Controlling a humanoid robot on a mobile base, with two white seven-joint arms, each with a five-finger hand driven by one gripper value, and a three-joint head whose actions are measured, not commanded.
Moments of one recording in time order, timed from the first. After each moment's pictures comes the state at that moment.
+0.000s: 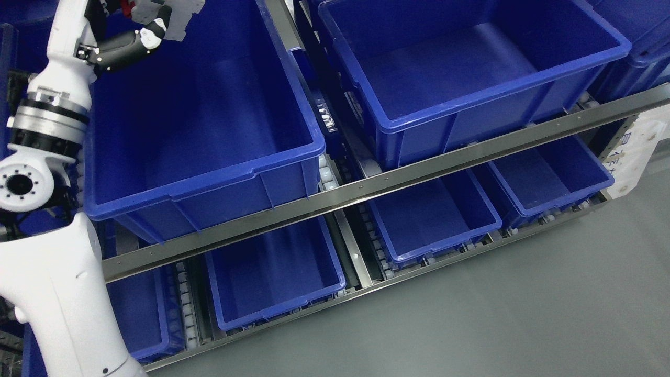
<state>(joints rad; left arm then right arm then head) -0.86 0.16 0.21 -1.61 -0.28 0.02 -0.53 0.04 0.00 -0.04 -0.16 -0.04 0.05 0.00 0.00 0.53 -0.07</state>
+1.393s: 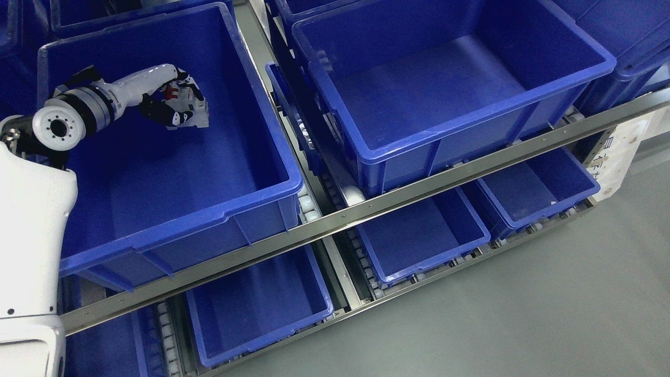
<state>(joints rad) -1.10 0.43 -0.18 -1.02 -0.70 -0.11 -0.78 0.04 0.00 -0.04 -0.16 -0.04 0.05 0.00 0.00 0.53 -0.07</state>
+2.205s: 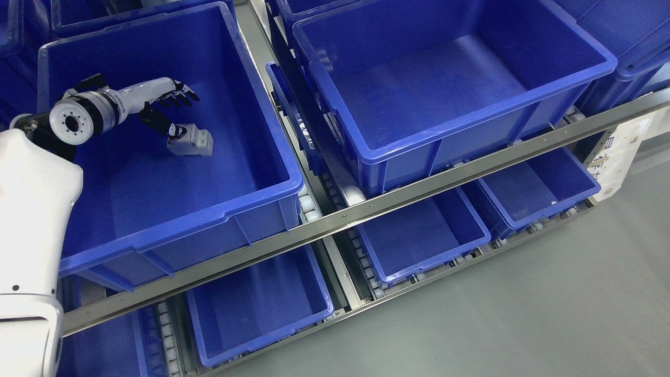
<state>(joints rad) -1.20 0.42 -0.26 -0.81 -0.74 -0.11 -0.73 0.04 0.00 -0.04 -0.16 -0.04 0.05 0.00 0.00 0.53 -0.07</state>
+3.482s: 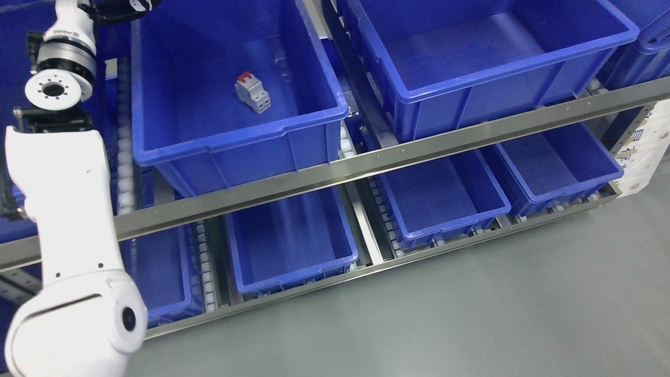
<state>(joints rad) -1.17 0.12 0.26 -0.98 -0.38 0.14 -0.20 0.04 0.00 -0.04 -0.16 -0.04 0.05 0.00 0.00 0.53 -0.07</state>
